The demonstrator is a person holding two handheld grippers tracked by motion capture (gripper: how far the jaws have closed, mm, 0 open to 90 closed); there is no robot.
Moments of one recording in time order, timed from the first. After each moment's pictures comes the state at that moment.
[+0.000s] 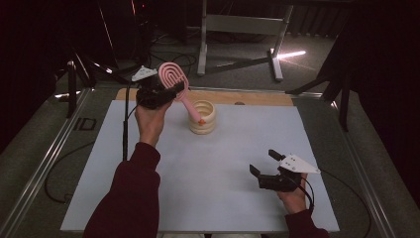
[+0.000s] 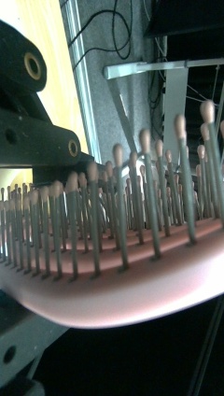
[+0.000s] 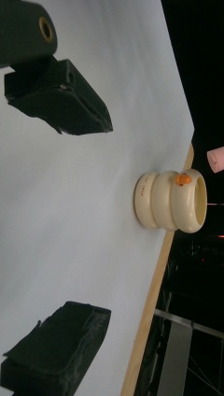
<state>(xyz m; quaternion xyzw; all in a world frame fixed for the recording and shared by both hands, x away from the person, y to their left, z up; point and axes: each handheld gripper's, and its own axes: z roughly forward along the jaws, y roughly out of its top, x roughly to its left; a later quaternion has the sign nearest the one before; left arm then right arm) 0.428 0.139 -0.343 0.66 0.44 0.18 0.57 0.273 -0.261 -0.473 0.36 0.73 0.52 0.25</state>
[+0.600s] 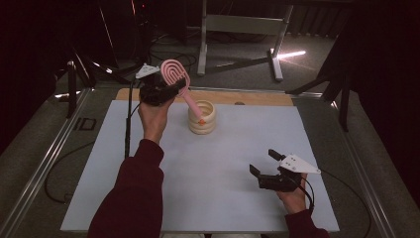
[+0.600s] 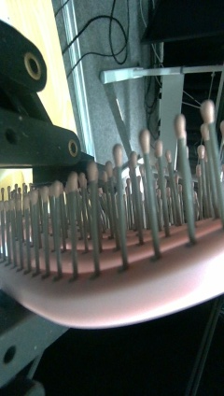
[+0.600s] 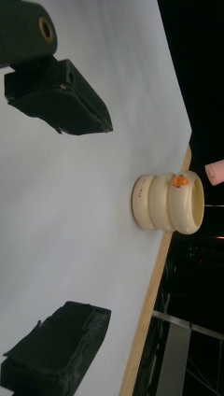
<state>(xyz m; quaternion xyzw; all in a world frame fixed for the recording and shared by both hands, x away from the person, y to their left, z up) 0.441 0.134 -0.347 0.65 0.45 0.19 0.58 0.273 -0.260 -0.472 0.36 0.73 0.53 0.25</state>
